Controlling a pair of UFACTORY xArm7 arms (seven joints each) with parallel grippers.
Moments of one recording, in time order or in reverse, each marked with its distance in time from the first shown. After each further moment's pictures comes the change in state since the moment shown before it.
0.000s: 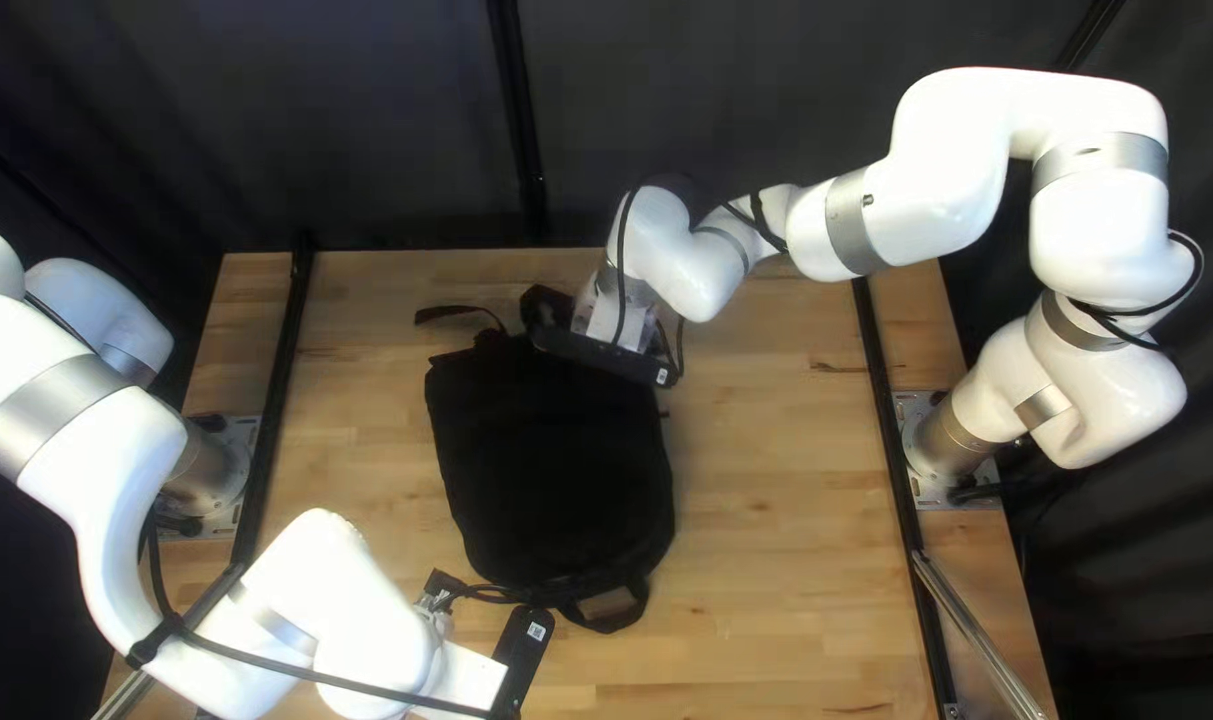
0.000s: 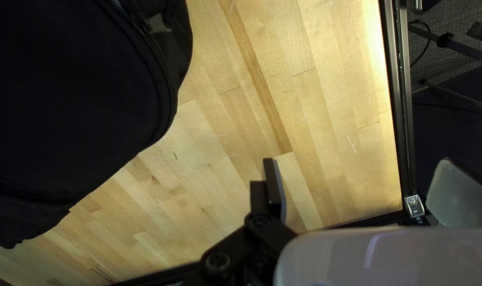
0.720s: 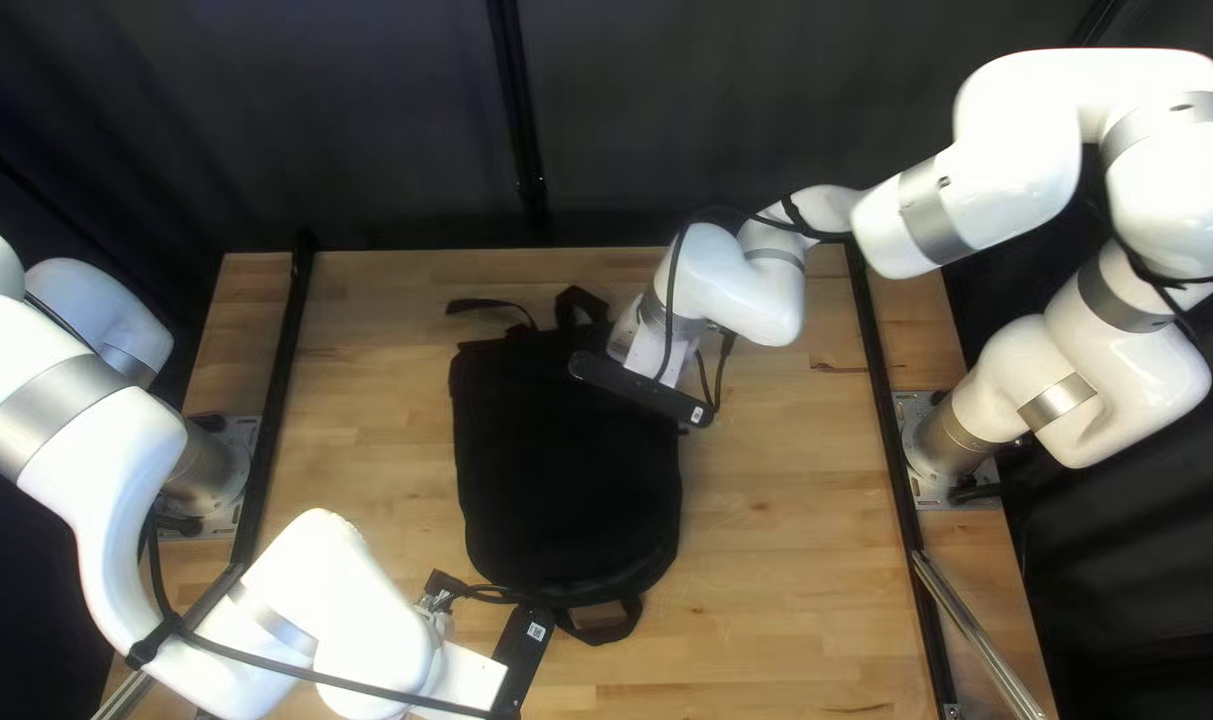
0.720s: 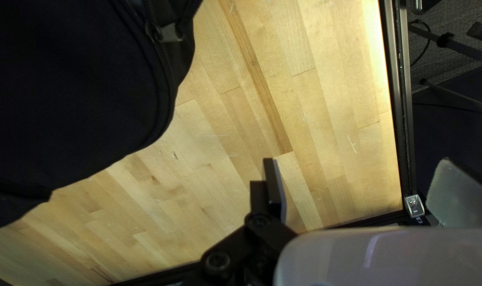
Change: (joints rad) left arm 0.000 0.000 0.000 0.000 0.000 0.000 0.000; right arm 0.010 -0.265 0.064 -0.228 -0.596 -0.097 0.699
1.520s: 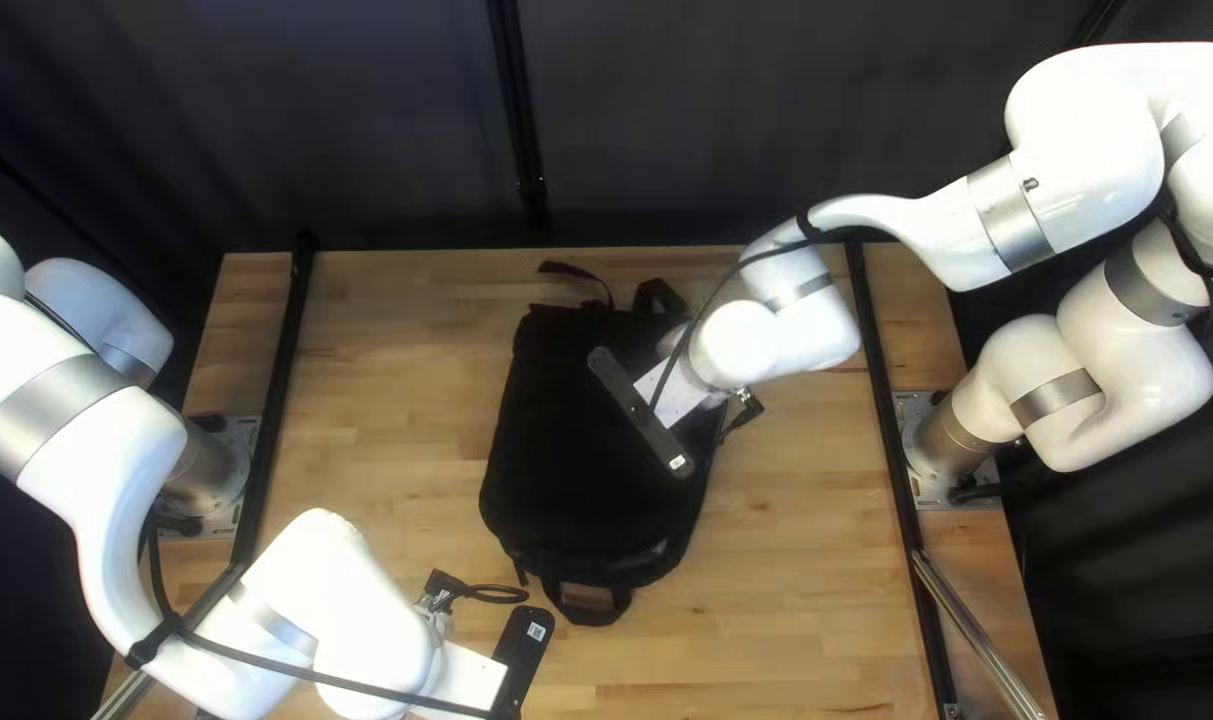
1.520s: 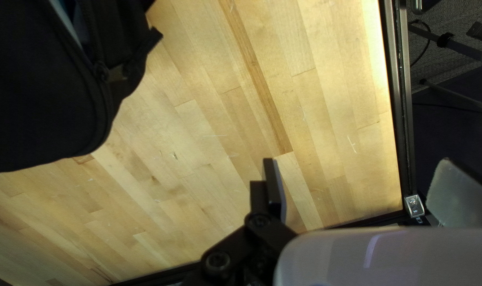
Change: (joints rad) left arm 0.000 0.000 0.000 0.000 0.000 0.000 0.000; right arm -0.119 -0.105 0.309 -0.016 -0.490 0.324 1.047
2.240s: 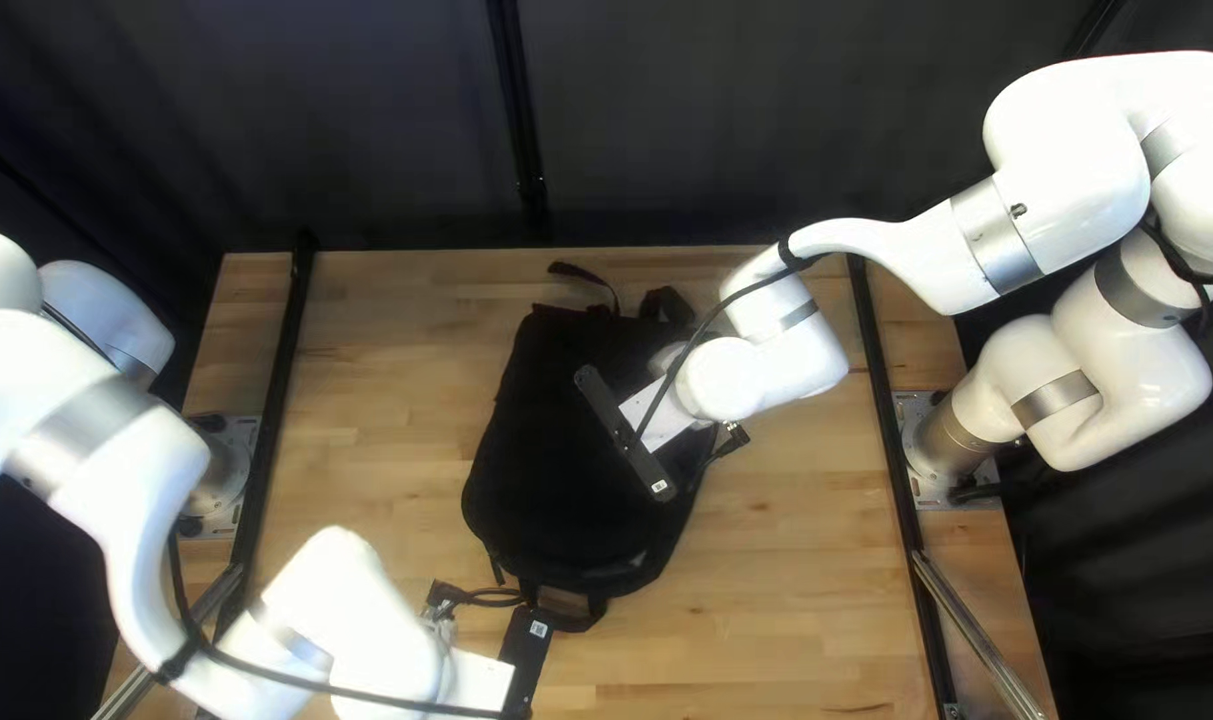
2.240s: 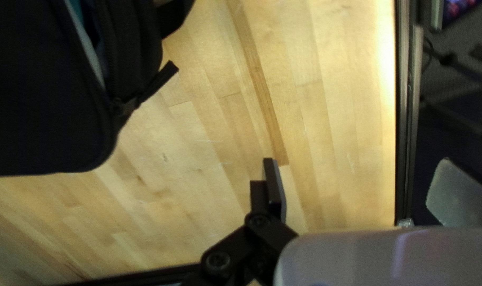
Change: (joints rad) left arm -0.046 0.073 0.013 -0.022 0.061 -0.075 -0.224; right arm 0.024 0.047 0.045 0.054 -0.006 0.049 0.088
